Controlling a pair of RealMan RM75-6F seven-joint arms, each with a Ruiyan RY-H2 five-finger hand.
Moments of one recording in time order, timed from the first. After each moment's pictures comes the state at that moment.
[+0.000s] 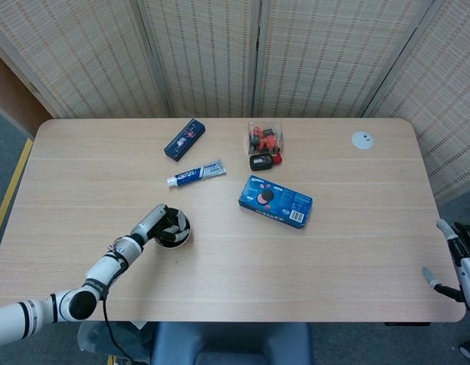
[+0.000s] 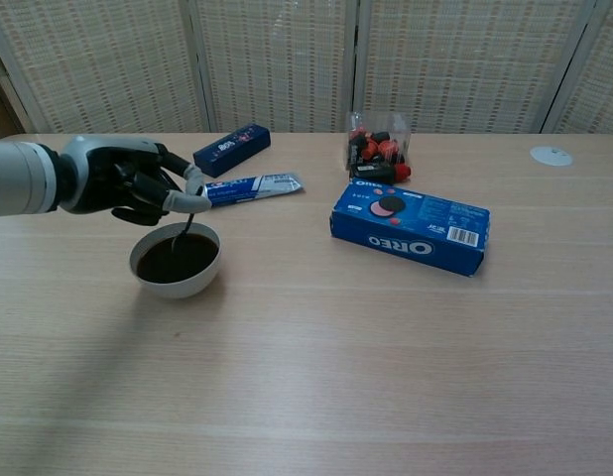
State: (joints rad) left arm -0.79 -1.37 -0.30 -1.62 0.79 0.60 -0.35; right arm 0.00 -1.05 0.03 -1.51 -1.56 1.56 0.26
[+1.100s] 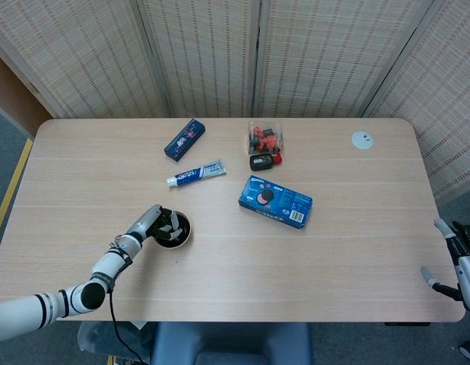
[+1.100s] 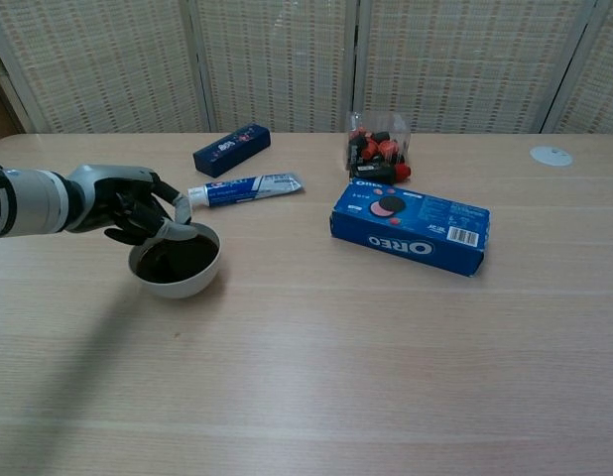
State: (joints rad) left arm -0.84 -1.44 -0.23 -1.48 0.65 0.61 -0.21; right arm 0.00 -1.05 0.03 -1.53 -1.56 1.55 0.24
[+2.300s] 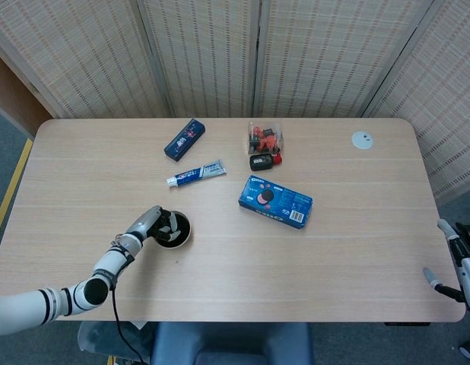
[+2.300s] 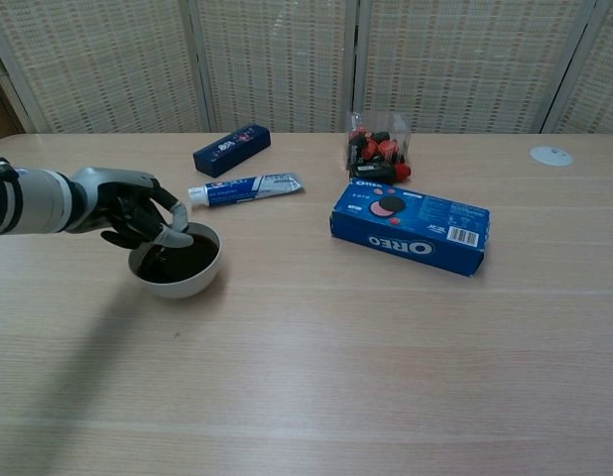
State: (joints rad) left arm -0.91 -1.43 -0.19 -1.50 0.50 0.61 -0.09; right arm -0.01 -1.05 0.03 -1.51 -1.55 1.55 0.26
